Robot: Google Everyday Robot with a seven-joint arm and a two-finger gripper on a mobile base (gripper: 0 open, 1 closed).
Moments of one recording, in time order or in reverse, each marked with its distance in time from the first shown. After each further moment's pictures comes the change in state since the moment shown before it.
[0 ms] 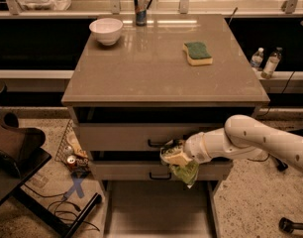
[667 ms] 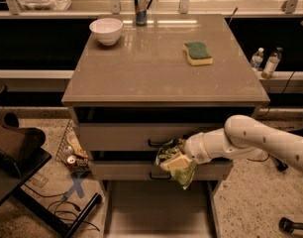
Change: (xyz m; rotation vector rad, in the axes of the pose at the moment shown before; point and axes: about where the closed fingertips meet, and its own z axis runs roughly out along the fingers) arm 0.000 0.000 0.000 0.000 0.000 0.000
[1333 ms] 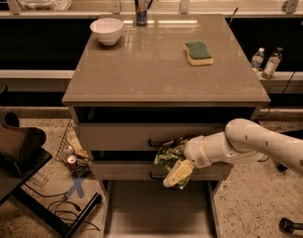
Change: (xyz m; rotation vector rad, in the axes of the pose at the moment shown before) arm 0.004 0.014 -0.002 0.000 0.000 0.000
